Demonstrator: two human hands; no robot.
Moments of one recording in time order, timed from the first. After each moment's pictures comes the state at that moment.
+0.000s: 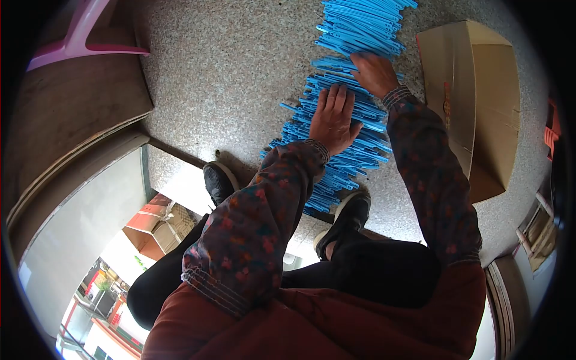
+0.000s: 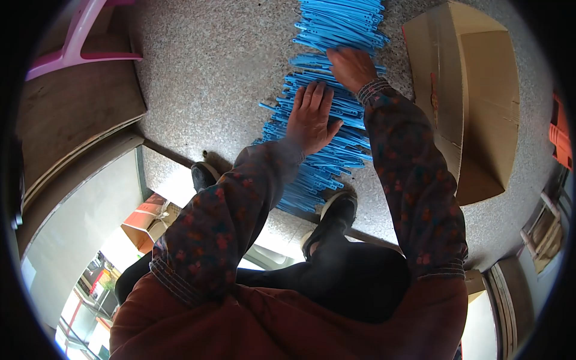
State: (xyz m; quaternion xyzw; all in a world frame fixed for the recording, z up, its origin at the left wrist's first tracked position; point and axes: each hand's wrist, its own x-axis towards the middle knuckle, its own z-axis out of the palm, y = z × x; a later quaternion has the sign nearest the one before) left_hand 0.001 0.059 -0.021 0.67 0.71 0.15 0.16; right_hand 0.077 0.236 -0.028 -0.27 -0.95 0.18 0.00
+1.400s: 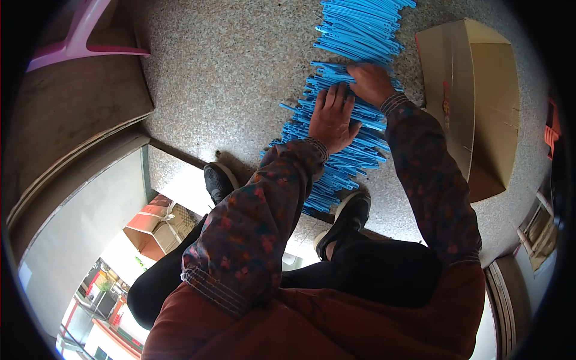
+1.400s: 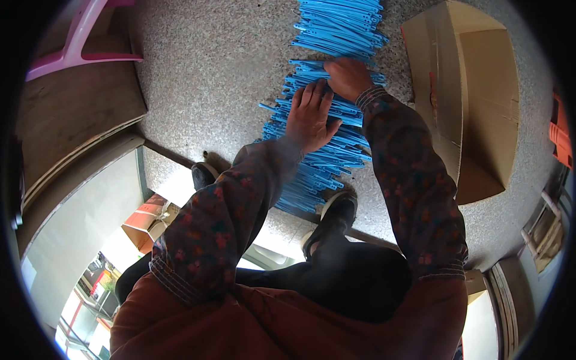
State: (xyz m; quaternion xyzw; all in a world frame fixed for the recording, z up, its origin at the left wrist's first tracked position) left_hand -0.003 0.063 -0.016 0.68 0.70 0.17 0.15; right_hand 0.083 0.220 -0.032 -0.27 -0.94 0.22 0.01
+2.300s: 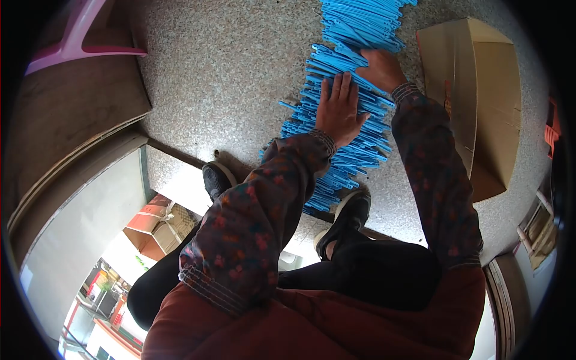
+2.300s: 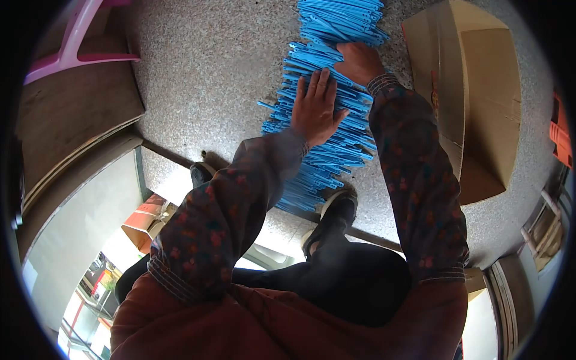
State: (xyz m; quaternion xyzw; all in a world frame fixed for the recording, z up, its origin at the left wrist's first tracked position) left_hand 0.005 0.081 -0.019 0.66 0.72 0.14 0.17; right_hand 0.090 0.255 -0.028 -0.34 -0.91 0.25 -0.02
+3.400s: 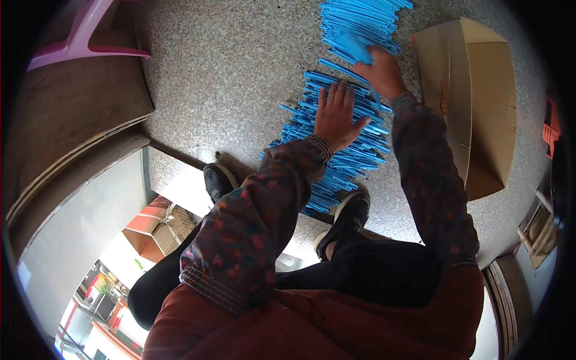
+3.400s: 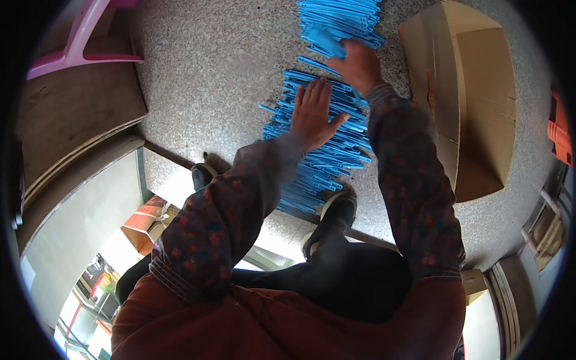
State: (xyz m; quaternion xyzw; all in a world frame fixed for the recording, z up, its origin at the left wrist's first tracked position) left_hand 0.006 0.072 -0.017 0.62 0.72 0.21 0.23; right_hand 0.085 0.239 -0.007 -0.42 -0.84 0.32 0.12
